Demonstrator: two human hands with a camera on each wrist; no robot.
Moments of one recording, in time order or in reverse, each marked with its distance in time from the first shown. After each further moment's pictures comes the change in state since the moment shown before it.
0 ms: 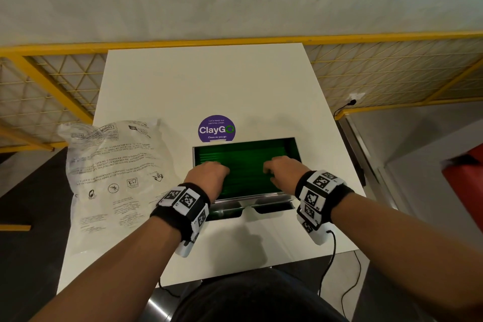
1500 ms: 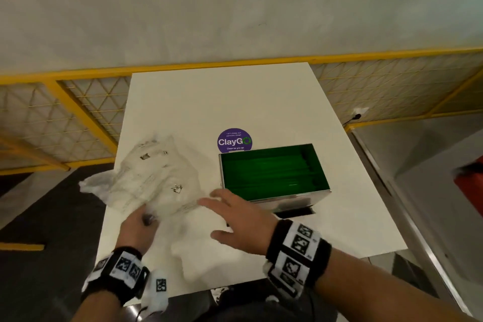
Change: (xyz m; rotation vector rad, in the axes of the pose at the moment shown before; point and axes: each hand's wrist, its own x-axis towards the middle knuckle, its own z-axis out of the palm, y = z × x) left_hand -0.129 -0.139 0.064 -0.700 0.335 -0.695; right_hand -0.049 -0.161 0.032 0.237 0.128 -0.428
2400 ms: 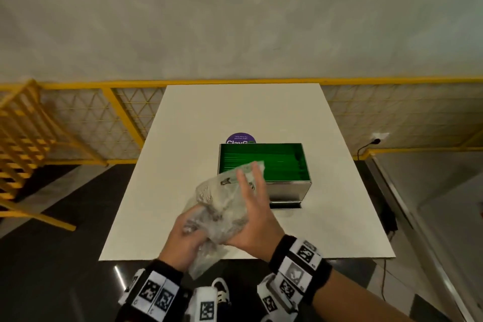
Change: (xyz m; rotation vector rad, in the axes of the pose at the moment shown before) left_hand -0.192 0.091 0.030 -0.948 -0.207 0.437; right_hand -0.099 0.010 0.032 0.282 0.580 -0.183
